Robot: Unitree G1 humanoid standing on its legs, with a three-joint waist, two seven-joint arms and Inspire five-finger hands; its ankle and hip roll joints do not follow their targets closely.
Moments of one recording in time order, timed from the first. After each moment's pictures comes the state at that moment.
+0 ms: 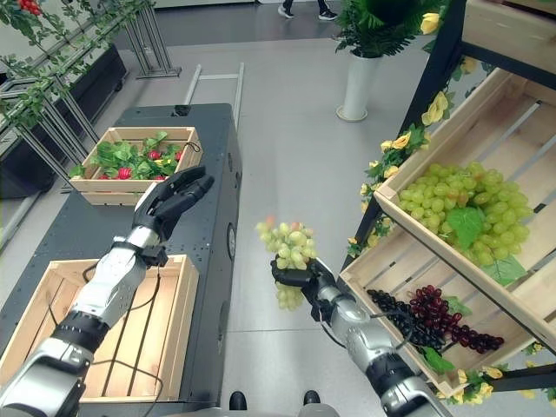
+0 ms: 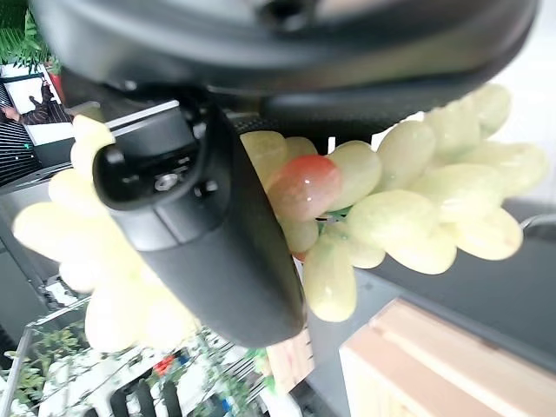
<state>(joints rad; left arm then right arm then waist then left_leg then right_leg) -0.31 0.50 -0.23 0.43 -0.63 -0.16 -0.02 -0.16 -0.40 0.40 0.37 0.71 0.08 0.07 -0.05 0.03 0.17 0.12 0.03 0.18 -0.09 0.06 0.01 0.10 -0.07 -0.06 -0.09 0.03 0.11</state>
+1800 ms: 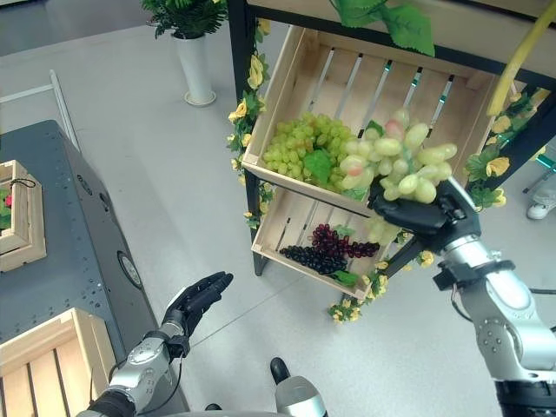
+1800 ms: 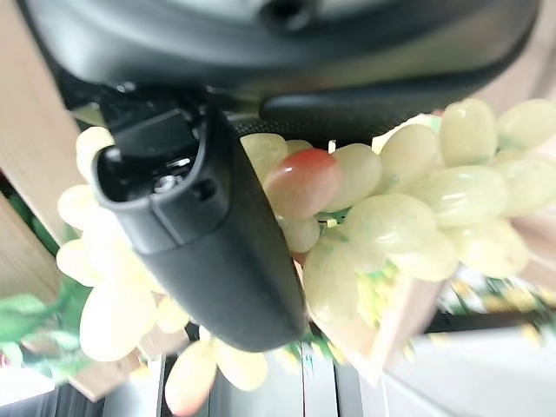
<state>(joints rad) -0.07 0.30 -0.32 0.69 -0.52 -0.18 -0.11 -0.05 -0.85 -0.26 -0.07 0.92 0.09 0.19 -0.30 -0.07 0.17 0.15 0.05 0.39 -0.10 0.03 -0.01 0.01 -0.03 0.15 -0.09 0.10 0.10</state>
